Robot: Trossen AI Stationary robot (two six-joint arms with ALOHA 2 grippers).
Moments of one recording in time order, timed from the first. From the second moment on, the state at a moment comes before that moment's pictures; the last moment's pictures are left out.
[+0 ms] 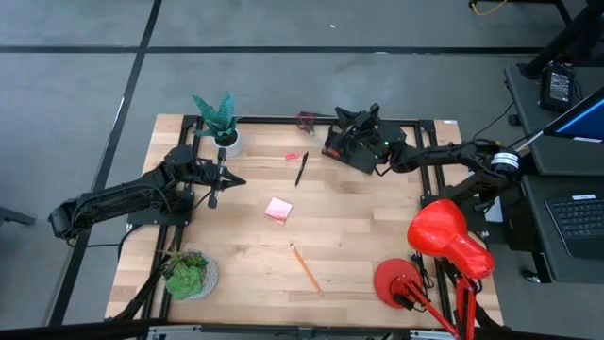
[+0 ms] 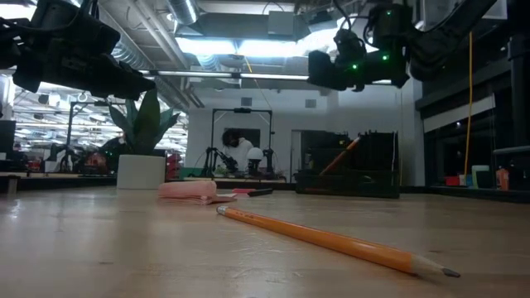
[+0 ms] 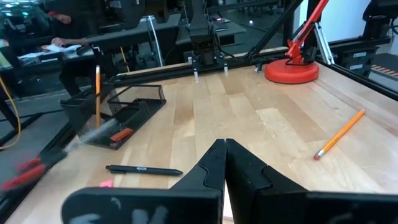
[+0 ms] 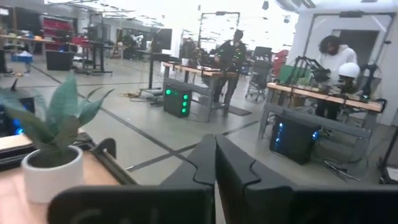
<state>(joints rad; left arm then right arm) 0.58 0.46 0.12 0.16 0.61 0.24 -0.43 1.51 0.66 0.97 0.36 -0.14</state>
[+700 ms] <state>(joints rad) 0.58 0.46 0.12 0.16 0.61 0.23 -0.43 1.51 0.67 0.94 0.20 -0.07</state>
